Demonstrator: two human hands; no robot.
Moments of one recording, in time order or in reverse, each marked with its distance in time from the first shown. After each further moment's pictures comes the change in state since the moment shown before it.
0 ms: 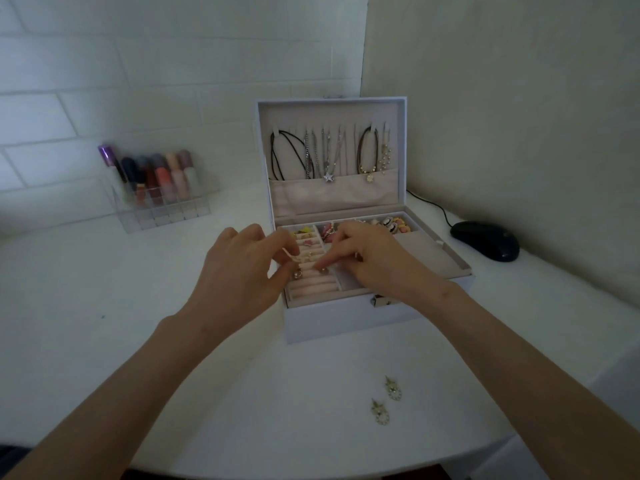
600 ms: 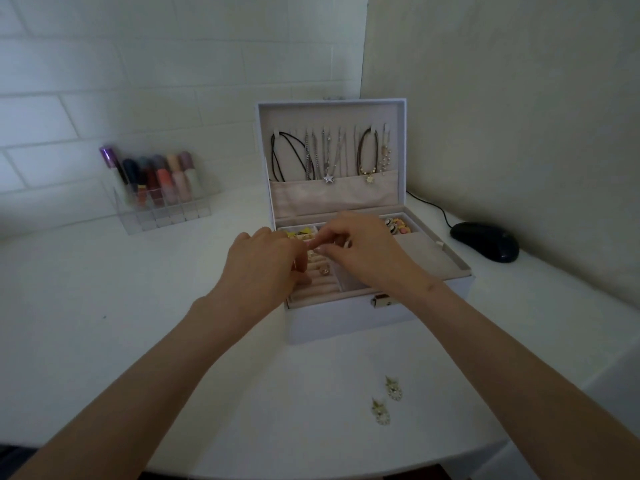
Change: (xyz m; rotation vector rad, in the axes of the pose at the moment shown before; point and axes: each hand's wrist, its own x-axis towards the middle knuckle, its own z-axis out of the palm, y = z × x) left_hand 0.023 0.016 0.003 0.167 -0.322 -0.107; right_hand 0.011 -0.014 0.003 0.151 0.153 0.095
